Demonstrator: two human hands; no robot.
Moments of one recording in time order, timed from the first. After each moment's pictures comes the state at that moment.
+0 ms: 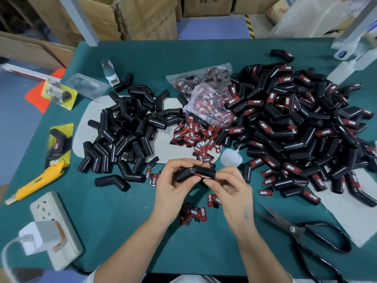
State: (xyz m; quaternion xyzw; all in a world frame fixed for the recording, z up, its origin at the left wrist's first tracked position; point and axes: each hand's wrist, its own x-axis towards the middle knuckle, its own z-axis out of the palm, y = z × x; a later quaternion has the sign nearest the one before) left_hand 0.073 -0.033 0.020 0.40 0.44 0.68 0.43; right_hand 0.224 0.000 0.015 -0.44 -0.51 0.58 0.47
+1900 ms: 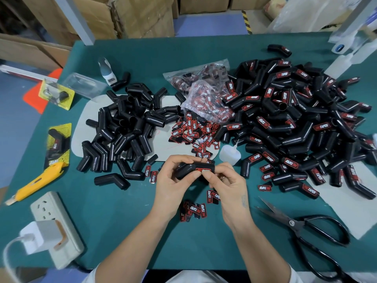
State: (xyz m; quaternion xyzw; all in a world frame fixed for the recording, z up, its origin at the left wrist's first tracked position) left_hand 0.071 -0.031 0.011 0.39 0.49 0.65 0.42; right_hand 0.217 0.003 0.014 -0.44 -0.42 0.65 0.46
